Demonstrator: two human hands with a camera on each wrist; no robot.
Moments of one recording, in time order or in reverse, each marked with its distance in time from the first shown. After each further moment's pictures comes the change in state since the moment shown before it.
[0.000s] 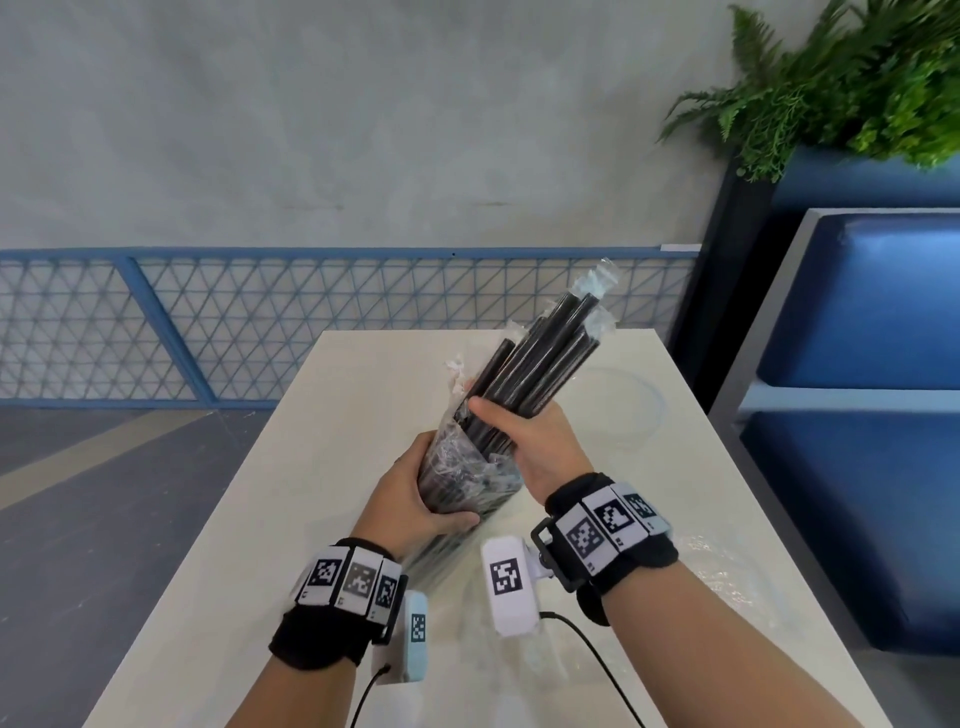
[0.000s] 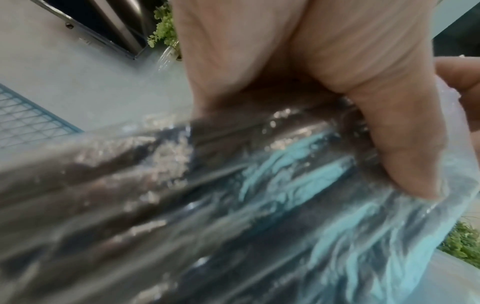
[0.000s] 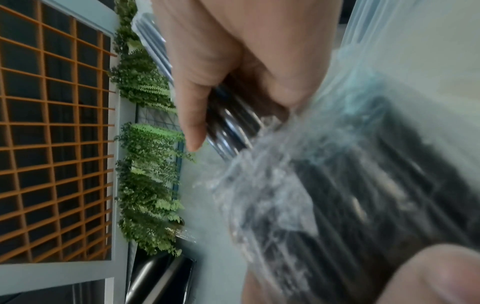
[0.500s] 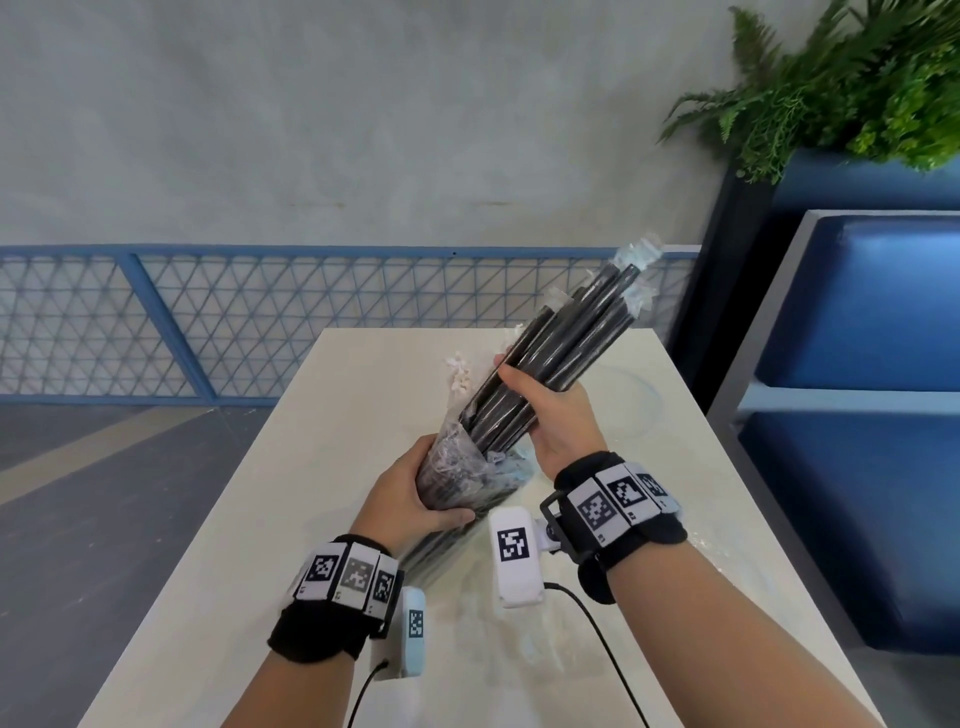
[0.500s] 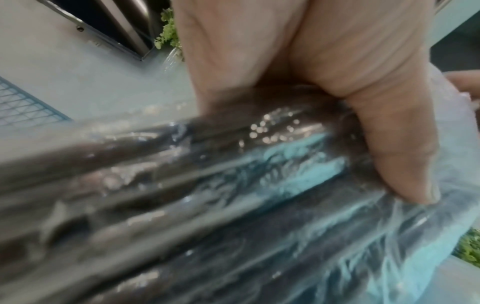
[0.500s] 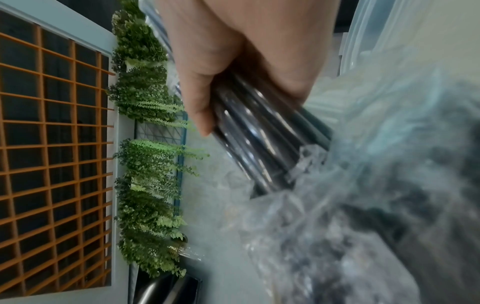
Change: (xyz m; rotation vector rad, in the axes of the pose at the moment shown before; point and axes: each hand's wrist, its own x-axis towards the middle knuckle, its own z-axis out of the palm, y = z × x) left_hand -0.003 -0.004 0.000 0.006 -0.020 -0.042; right_hand 0.009 -0.015 -0.007 0.129 0.090 -0.020
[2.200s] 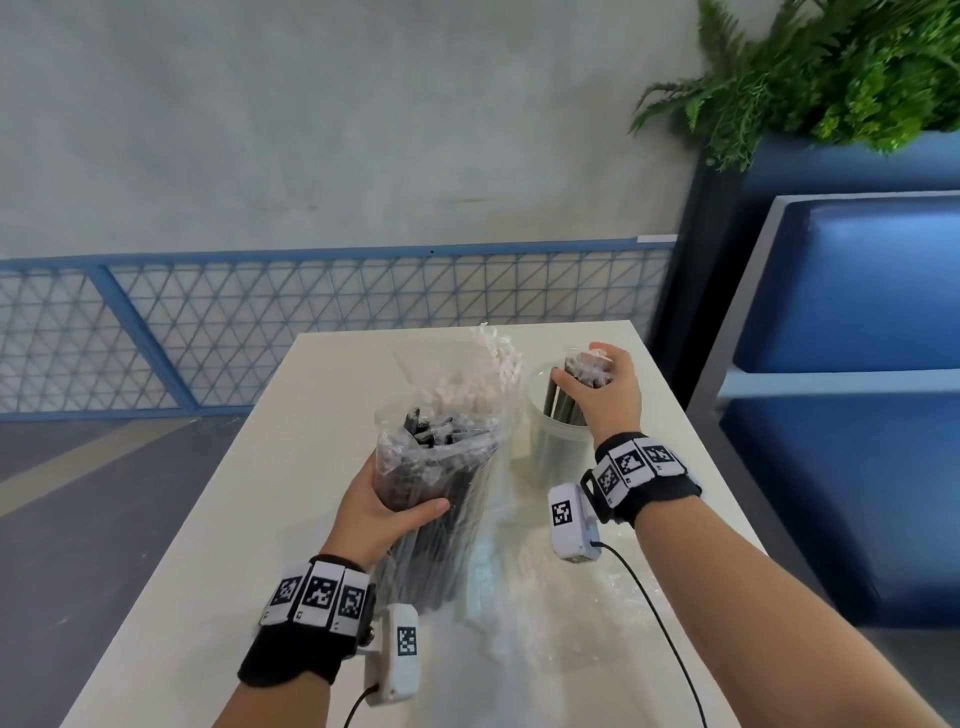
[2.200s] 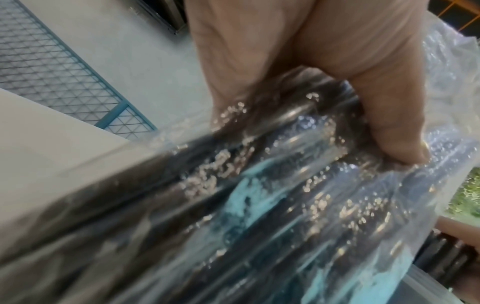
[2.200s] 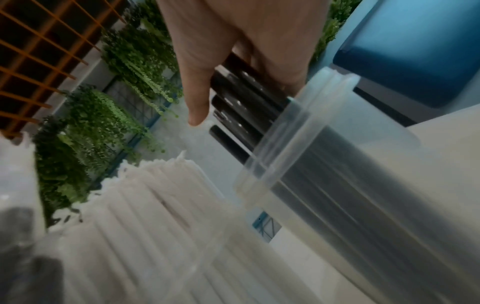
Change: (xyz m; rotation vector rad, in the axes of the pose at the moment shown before) left_hand -0.007 0.006 0.018 -0.270 0.185 -0.076; right_hand 0.054 -0.004 -0.103 -0.684 0.371 -0.244
